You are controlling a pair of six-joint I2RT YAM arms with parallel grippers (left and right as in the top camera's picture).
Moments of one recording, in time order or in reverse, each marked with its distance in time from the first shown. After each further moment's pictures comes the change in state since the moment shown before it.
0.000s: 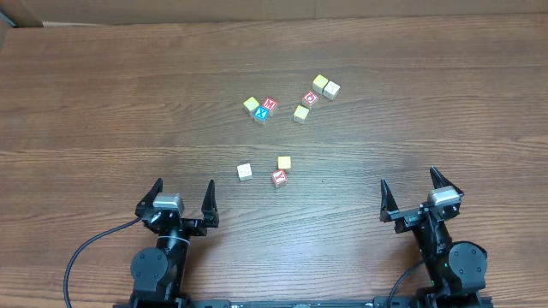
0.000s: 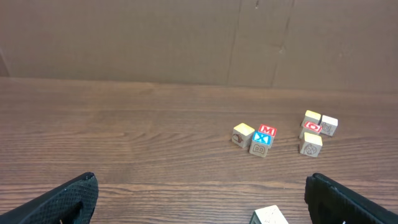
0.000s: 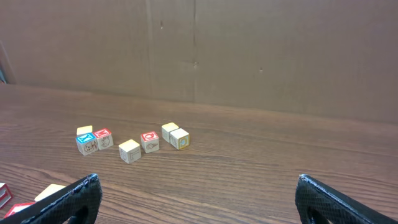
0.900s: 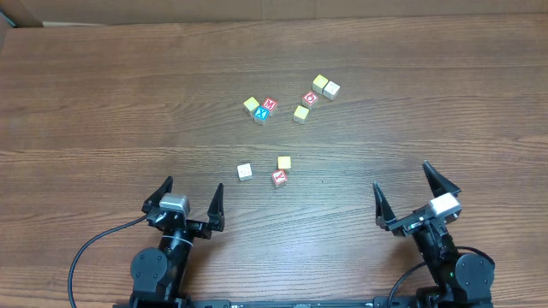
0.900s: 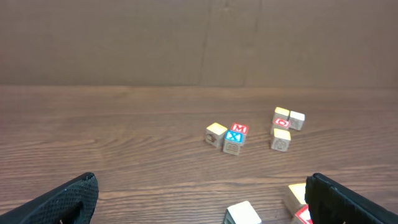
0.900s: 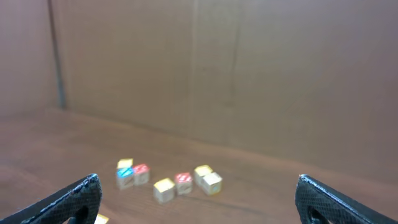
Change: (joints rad) left arm 0.000 0.000 0.007 0.005 0.119 0.000; right arm 0.000 -0.001 0.005 0.157 -0.180 0.006
